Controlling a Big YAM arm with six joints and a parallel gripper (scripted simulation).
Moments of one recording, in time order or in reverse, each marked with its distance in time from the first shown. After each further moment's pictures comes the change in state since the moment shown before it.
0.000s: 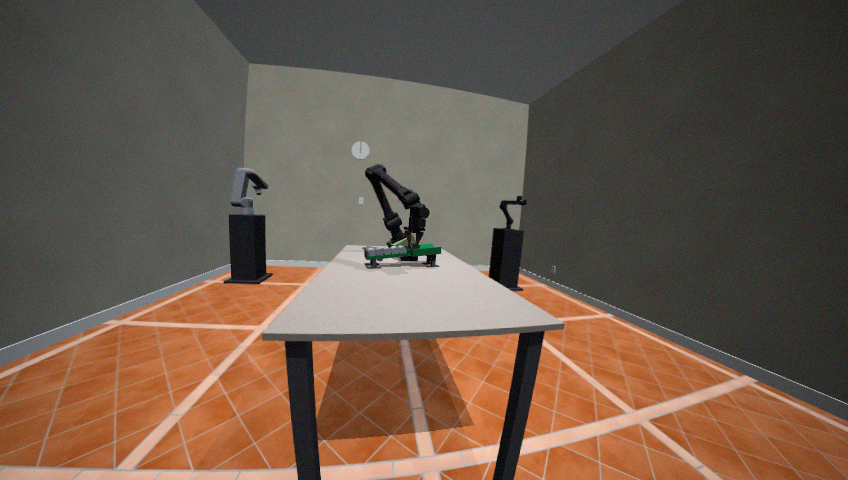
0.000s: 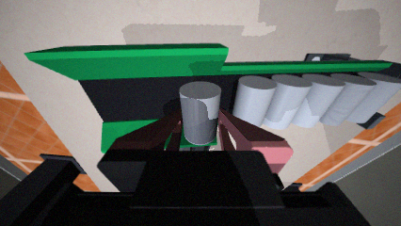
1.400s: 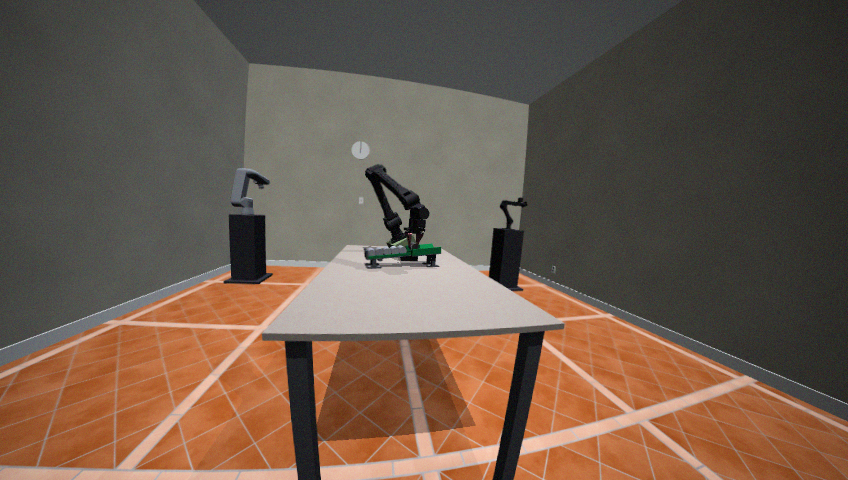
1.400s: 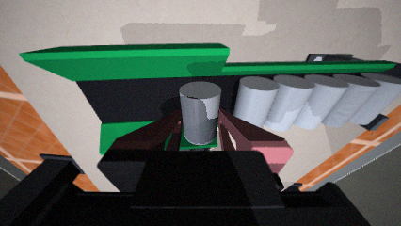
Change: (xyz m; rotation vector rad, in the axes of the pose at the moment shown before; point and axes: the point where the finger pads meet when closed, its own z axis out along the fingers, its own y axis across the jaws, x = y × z) arm 0.000 0.000 0.003 0.000 0.001 0.000
